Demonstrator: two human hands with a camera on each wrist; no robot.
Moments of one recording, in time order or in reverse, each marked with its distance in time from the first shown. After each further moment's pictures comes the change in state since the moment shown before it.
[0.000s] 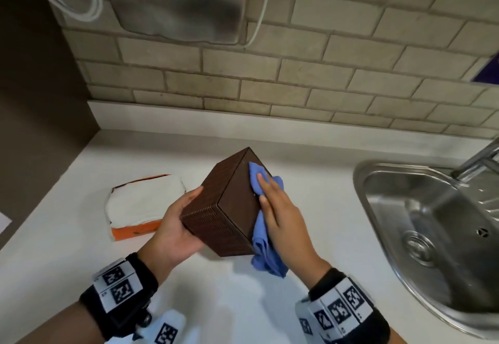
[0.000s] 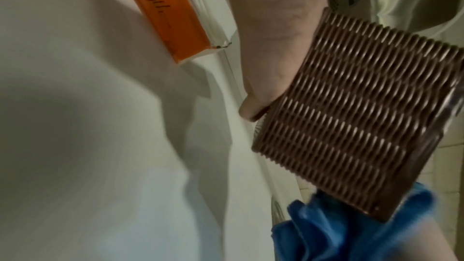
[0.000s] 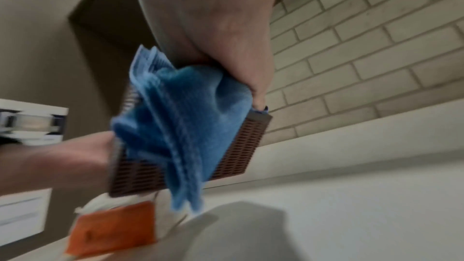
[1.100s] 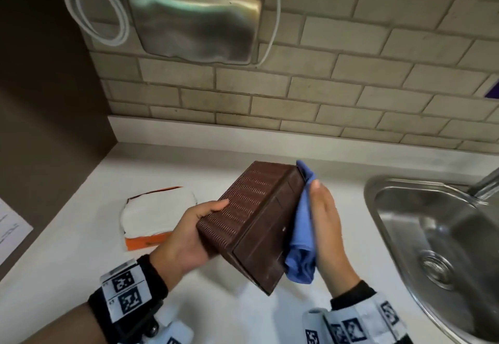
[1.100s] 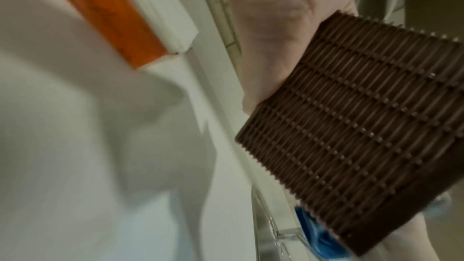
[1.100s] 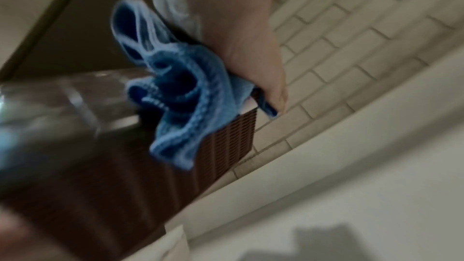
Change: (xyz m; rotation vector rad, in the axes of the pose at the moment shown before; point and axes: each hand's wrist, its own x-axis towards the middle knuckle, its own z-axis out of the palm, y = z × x) left_hand -0.017 0.011 0.037 0.303 0.040 -0.015; right_hand 0.011 -0.033 -0.037 0.561 0.276 0.200
